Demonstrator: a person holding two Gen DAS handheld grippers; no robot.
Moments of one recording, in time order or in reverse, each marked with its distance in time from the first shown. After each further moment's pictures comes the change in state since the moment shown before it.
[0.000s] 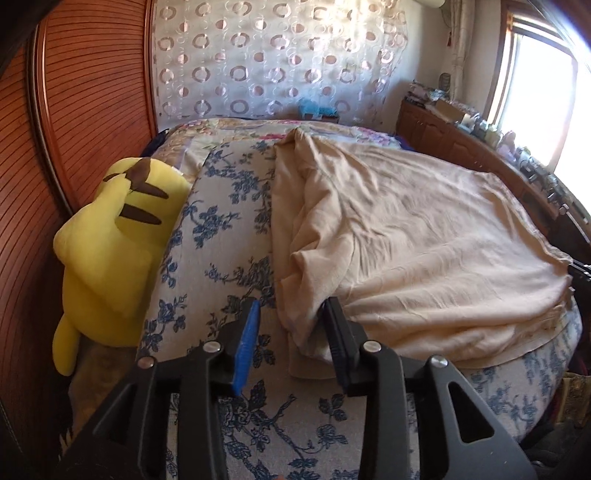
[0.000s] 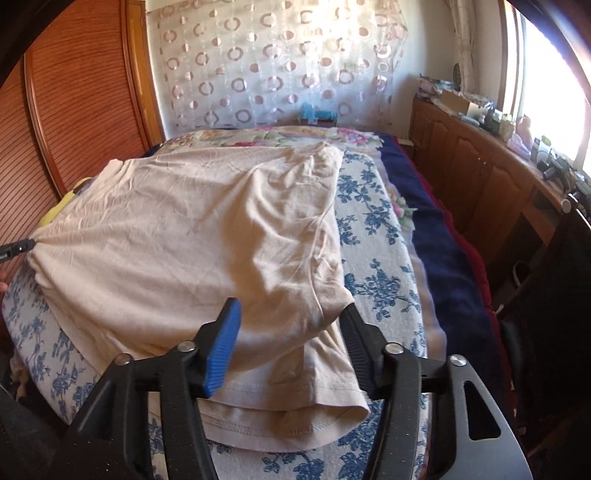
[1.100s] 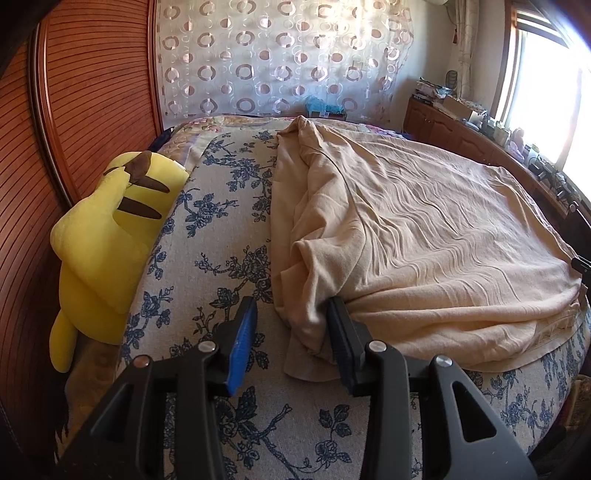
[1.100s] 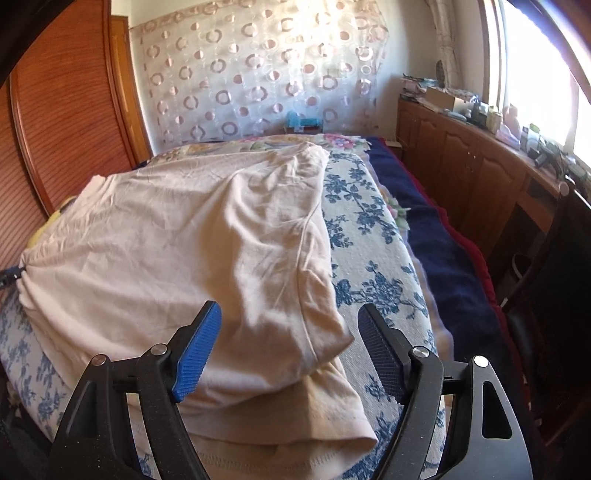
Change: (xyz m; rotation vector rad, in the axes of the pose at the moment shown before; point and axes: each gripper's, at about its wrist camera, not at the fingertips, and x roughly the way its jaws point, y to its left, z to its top) left arm 0.017 -0.004 -0.008 -0.006 0.001 0.032; right arm 0.025 -0.006 0.000 0.060 -0.036 -0.022
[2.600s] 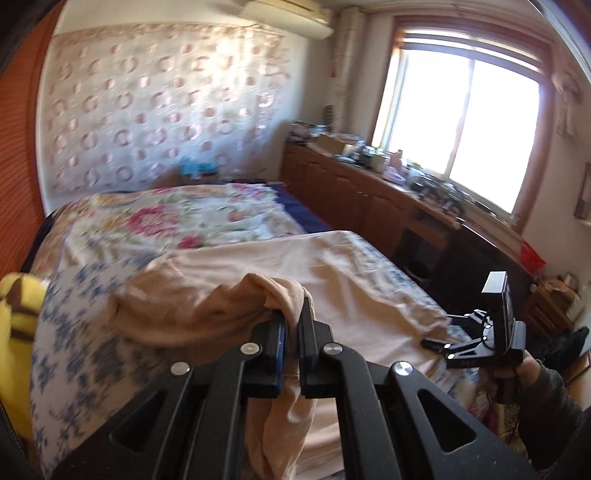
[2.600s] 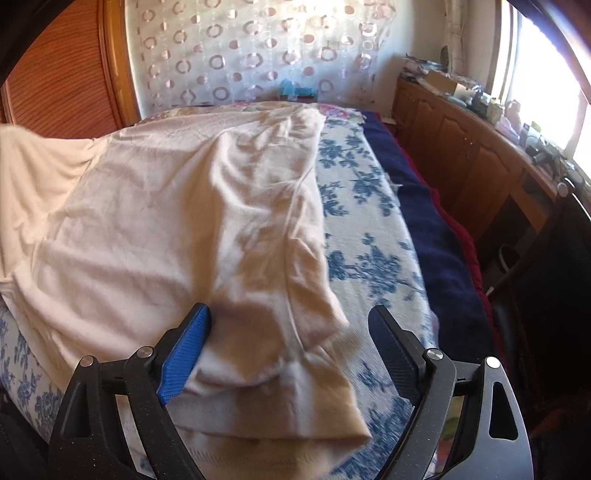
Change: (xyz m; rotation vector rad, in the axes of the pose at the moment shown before) left arm -0.061 -0.181 0.109 0.210 -0.187 -0.437; right arm 0.014 0.000 -0.009 -0.037 0.125 -0.062
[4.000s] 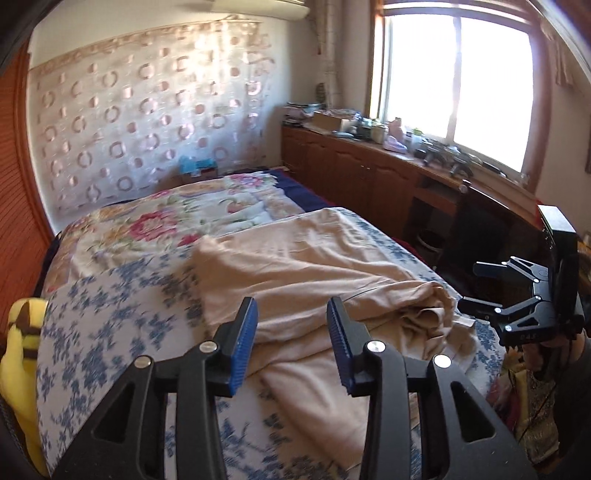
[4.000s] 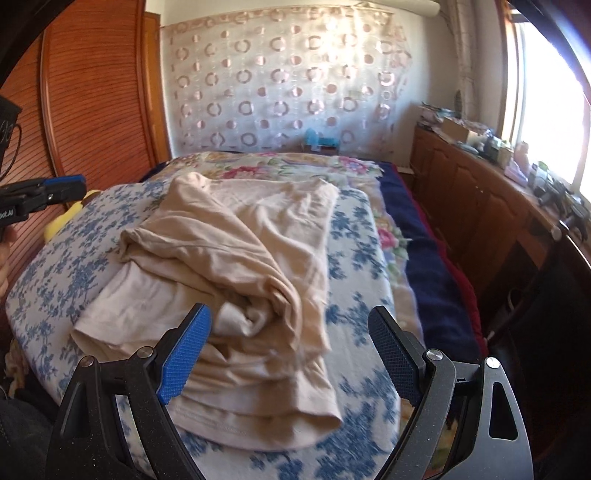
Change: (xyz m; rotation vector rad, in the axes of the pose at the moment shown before) left arm 0.030 -0.049 -0.002 0.097 0.068 0.107; right arm -0.065 0.004 0.017 -0.071 -0.184 0.090
